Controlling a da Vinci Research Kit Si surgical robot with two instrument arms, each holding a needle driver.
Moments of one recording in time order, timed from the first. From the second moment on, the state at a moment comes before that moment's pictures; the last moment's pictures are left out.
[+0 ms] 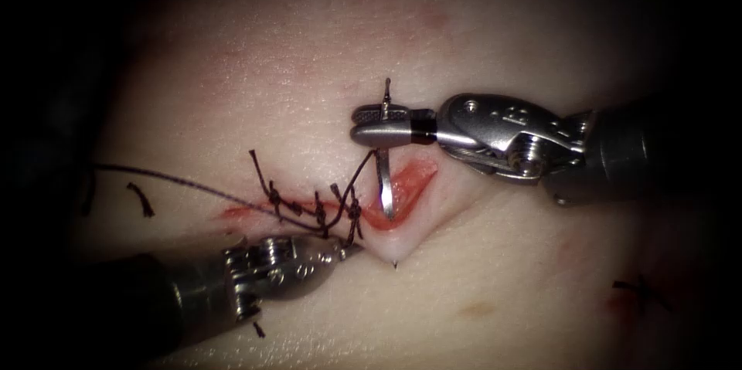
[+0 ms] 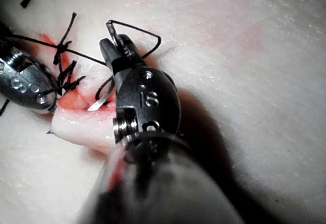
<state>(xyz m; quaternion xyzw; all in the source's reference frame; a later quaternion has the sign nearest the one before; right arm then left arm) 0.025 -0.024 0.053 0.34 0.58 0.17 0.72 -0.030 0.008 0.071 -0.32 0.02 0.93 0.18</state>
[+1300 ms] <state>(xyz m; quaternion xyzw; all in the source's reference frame) 0.019 -0.017 0.054 0.37 0.61 0.28 0.65 -0.032 0.007 0.063 -0.42 0.17 0.89 0.08</state>
